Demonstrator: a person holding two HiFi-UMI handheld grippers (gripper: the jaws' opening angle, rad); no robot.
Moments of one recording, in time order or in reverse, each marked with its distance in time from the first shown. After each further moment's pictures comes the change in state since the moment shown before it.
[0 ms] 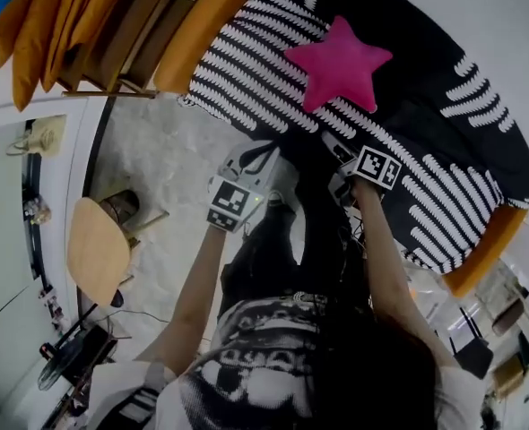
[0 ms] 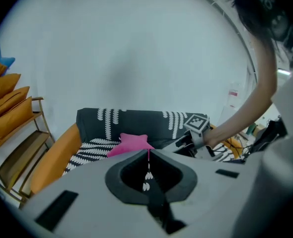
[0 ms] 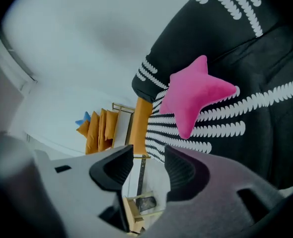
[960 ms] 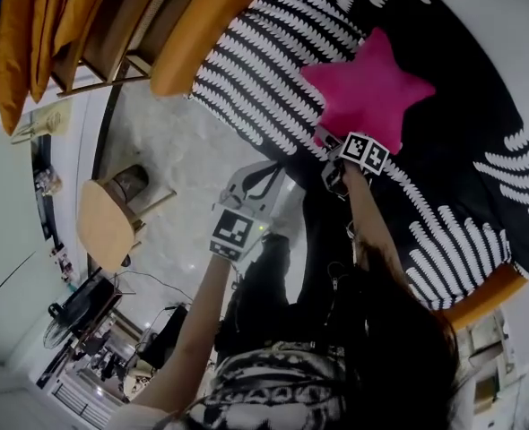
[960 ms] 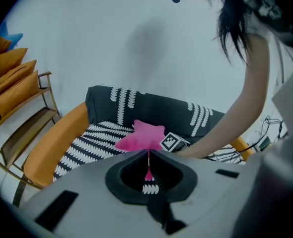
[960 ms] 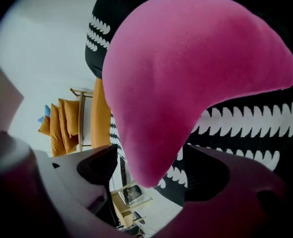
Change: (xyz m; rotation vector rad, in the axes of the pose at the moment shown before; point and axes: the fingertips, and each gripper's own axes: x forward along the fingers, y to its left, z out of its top) left arm 0.110 0.075 -0.018 -0.183 0.159 0.127; right arm 0.183 -0.160 0.032 0.098 0.274 -0.245
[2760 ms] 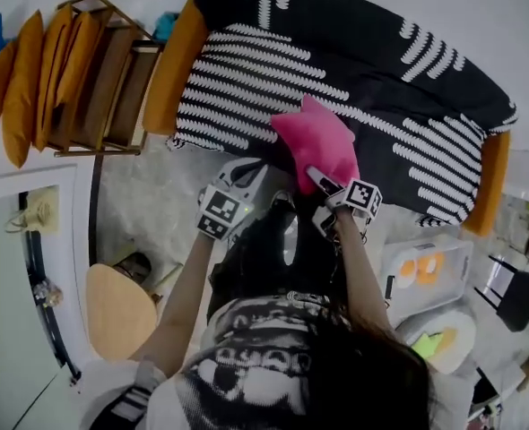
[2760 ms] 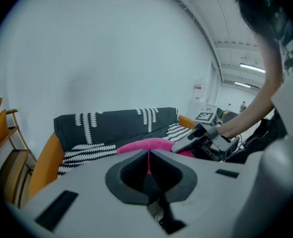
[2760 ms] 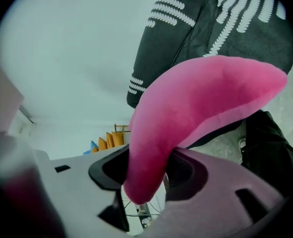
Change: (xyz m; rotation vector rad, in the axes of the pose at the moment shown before) left arm -0.202 -0.045 -0.064 0.424 -0.128 -0.410; right arm -0.213 0.147 -0.266 0.317 -0.498 0.311
